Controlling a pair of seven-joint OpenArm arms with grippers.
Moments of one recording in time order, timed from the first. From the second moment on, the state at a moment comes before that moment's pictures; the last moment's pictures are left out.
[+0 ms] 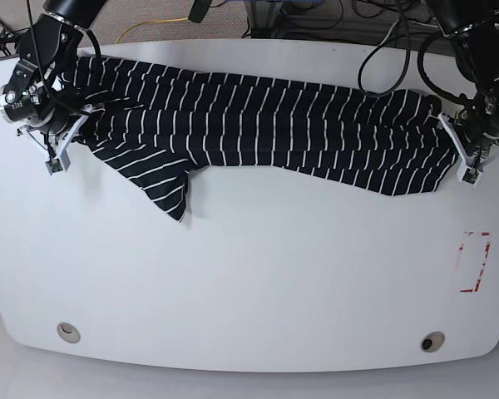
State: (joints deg) left arm 6.3 -17.5 -31.7 102.7 -13.0 -43.0 68.8; right arm -7.0 14.3 34.9 101.6 20.1 41.1 -74.1
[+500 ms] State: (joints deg) left arm 9.8 -18.6 -31.8 102.7 -12.8 -43.0 68.9; right arm -11.0 12.9 35.6 101.6 19.9 41.1 -73.9
